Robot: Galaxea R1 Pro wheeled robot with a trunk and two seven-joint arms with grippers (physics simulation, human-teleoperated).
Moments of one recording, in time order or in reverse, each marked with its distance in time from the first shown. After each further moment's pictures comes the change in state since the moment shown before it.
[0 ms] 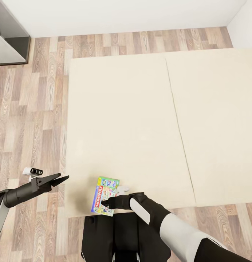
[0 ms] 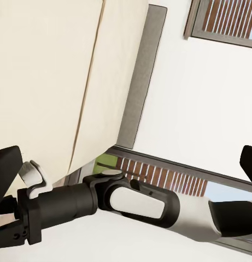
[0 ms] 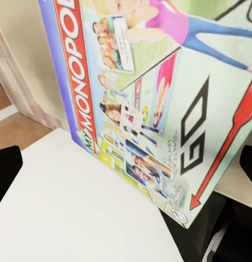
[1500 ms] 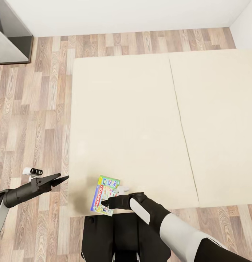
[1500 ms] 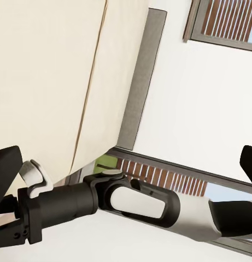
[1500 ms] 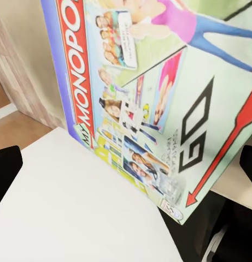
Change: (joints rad) left arm 0.001 0.001 0.000 0.000 0.000 0.000 0.000; right arm 0.000 0.000 0.002 -0.003 0.002 0.000 -0.001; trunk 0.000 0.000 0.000
